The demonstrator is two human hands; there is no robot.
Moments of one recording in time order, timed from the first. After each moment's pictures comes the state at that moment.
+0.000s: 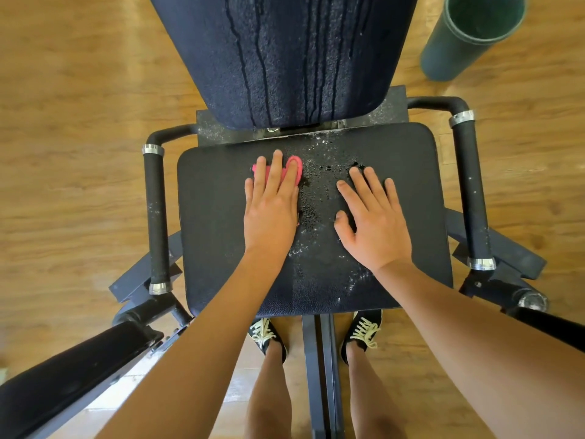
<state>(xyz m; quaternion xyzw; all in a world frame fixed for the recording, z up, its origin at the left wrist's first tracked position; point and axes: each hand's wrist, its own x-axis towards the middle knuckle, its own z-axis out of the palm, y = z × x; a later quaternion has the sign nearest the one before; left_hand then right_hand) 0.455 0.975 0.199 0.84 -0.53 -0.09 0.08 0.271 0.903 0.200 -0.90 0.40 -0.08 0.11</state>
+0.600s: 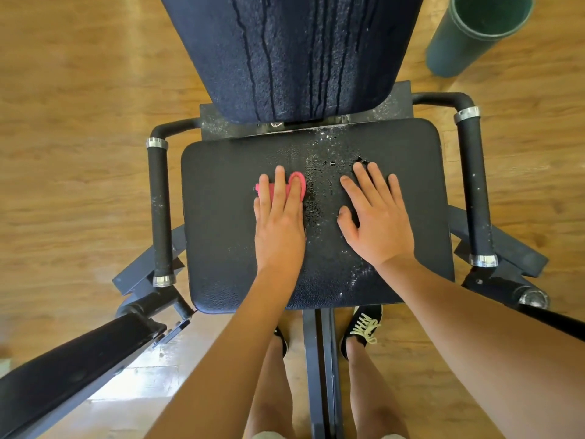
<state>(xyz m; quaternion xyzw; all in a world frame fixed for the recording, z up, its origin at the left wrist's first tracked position) 0.425 1.002 0.201 0.86 -0.49 -0.11 0.11 0.272 0.903 0.202 -0.90 0.40 -0.08 0.12</state>
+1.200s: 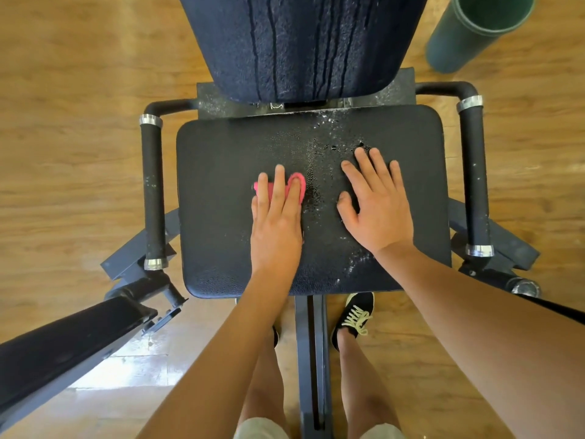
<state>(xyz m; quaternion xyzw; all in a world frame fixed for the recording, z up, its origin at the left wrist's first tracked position) 0.414 1.030 0.196 0.84 -0.51 -0.10 0.12 0.272 0.903 0.201 -0.90 0.40 -0.09 0.11</state>
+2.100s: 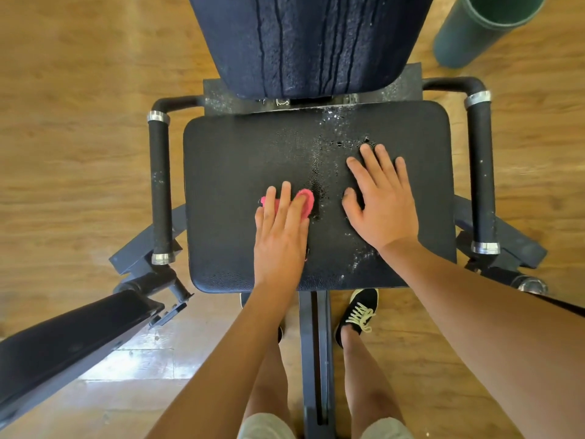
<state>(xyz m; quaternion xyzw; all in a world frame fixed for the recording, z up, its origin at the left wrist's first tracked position) 0.404 1.053 0.205 0.84 -0.50 -0.13 0.14 0.273 0.904 0.205 -0.90 0.41 -0.07 0.12</state>
